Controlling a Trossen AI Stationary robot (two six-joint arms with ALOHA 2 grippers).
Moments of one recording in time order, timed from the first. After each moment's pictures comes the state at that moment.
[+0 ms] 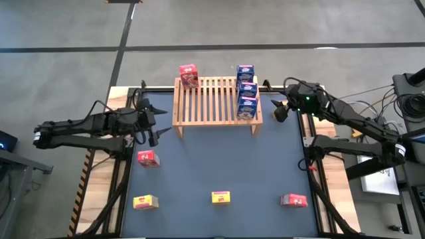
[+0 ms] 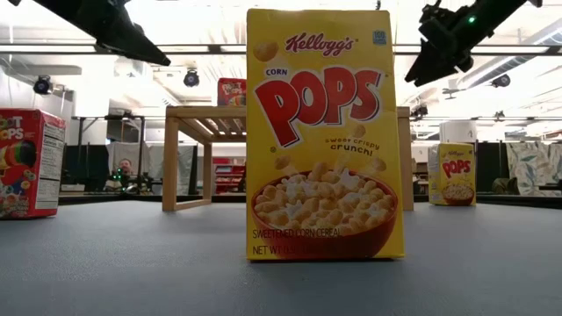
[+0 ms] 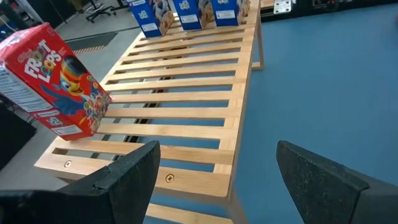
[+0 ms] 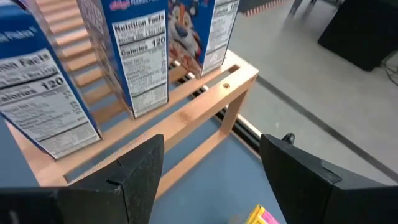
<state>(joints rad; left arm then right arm) 0.08 0.64 0.70 -0.51 -0.32 0.16 -0.56 0.78 0.84 -0.60 0.18 -0.01</state>
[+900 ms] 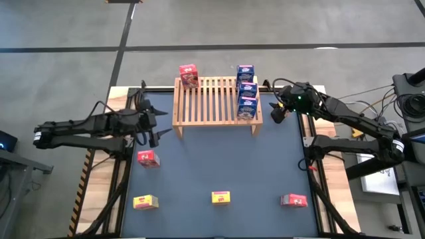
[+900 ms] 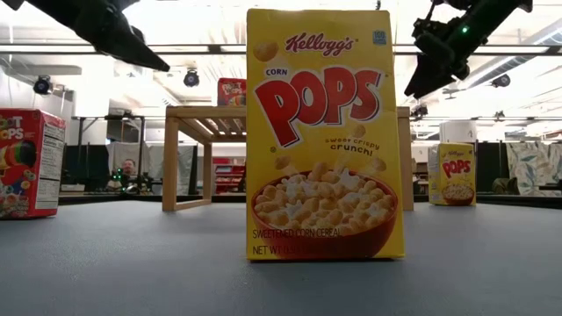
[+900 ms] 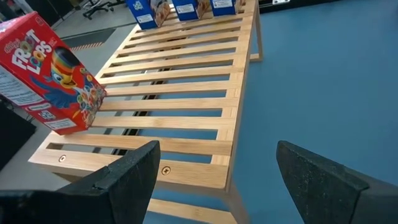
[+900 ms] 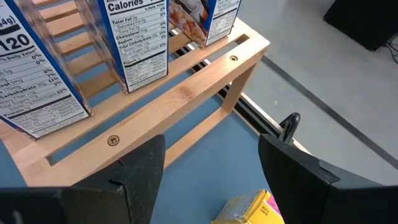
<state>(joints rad) 0.08 0.64 0.67 -0.50 -0.31 0.17 -0.56 0.85 0.84 -0.64 0.18 -0.01</state>
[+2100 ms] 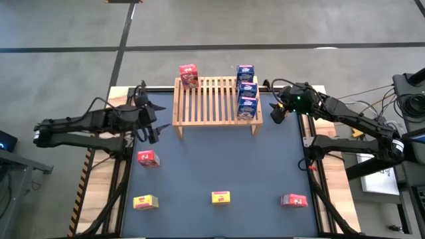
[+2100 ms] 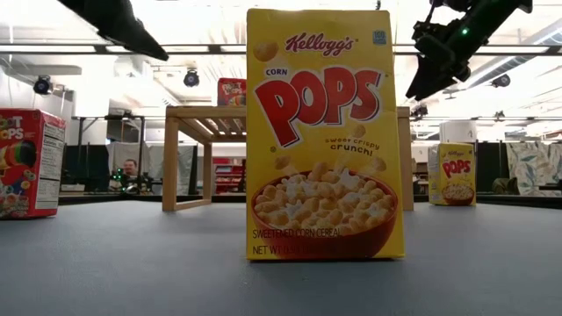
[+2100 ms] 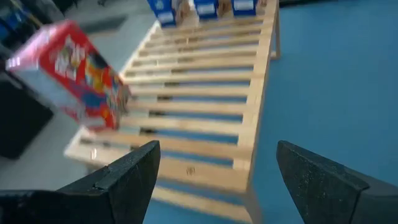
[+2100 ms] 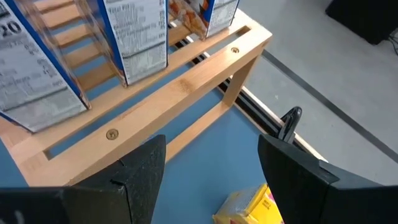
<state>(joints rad) 0.08 0.71 0.82 -0.64 -0.38 0.14 -0.56 0.86 0.84 -0.66 0.18 0.00</state>
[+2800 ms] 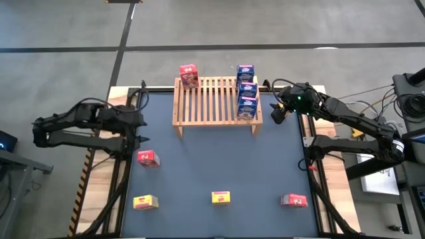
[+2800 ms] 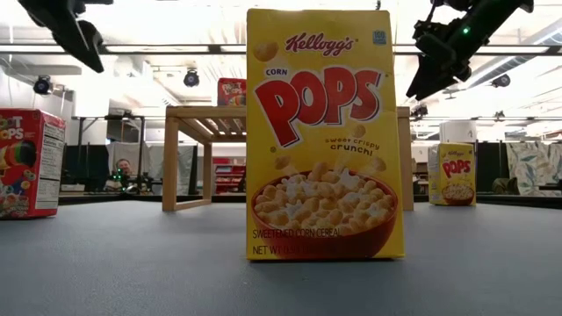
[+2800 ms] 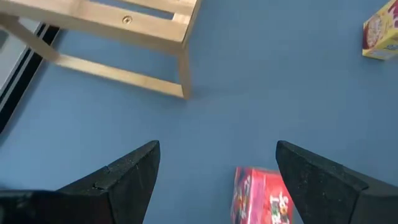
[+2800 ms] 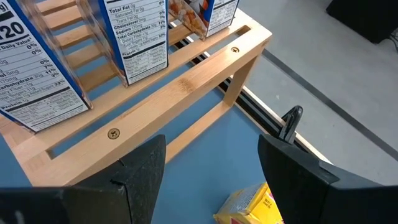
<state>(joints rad) 0.08 0.71 1.03 -1.27 -0.11 -0.19 -0.56 0.85 0.84 -0.66 0.18 0.01</state>
